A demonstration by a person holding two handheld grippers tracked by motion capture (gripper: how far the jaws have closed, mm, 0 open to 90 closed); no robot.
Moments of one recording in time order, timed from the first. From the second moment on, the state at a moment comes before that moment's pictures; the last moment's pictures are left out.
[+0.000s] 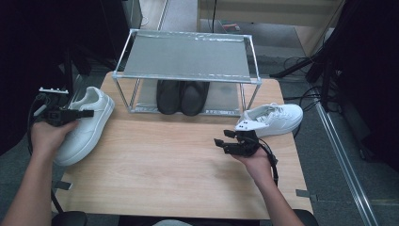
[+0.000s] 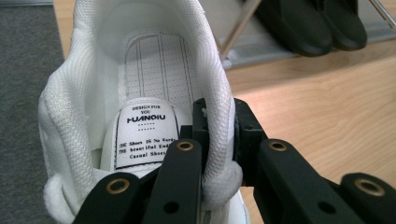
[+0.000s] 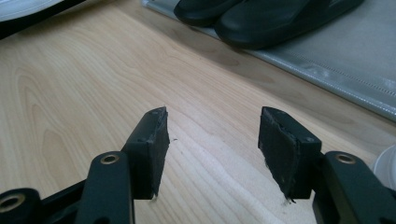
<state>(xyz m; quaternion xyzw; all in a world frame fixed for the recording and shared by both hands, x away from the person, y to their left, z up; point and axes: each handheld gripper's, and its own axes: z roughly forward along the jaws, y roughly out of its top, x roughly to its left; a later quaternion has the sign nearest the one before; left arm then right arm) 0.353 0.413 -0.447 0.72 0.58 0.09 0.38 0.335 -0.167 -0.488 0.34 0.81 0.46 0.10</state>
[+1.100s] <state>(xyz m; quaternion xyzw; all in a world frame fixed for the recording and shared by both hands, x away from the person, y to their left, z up) 0.292 0.344 -0.442 0.75 0.52 0.08 0.40 0.349 -0.149 -0.482 0.32 0.81 0.48 0.09</state>
